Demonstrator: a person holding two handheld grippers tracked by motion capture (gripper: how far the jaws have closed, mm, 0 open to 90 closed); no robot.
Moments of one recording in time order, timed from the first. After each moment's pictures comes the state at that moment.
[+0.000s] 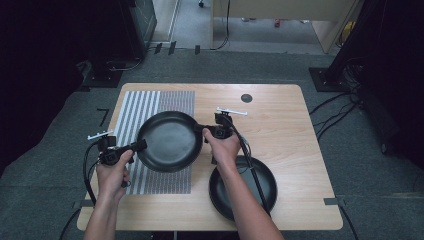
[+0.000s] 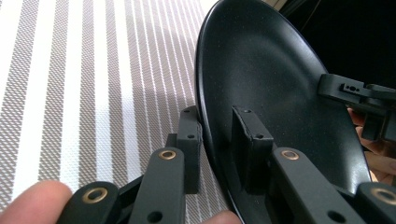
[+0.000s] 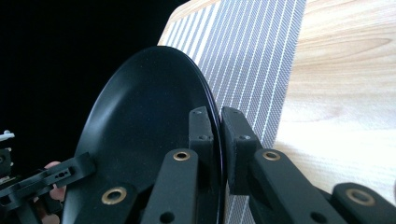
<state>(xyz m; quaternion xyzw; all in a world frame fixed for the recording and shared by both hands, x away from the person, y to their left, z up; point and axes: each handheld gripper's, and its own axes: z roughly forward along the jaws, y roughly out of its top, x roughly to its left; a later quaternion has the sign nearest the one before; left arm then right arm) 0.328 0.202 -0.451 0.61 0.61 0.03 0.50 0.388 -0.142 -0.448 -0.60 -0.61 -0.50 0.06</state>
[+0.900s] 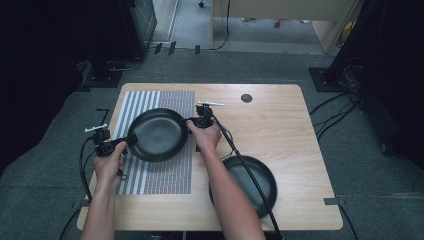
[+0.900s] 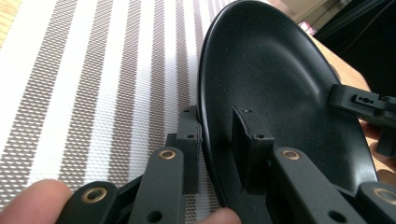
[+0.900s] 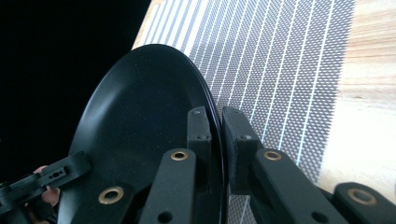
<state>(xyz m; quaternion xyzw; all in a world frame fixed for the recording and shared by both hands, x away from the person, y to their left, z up) 0.374 0.239 -0.490 0.58 0.67 0.05 0.46 0.456 -0.089 -0.492 -0.61 -0.63 -0.47 0.09</state>
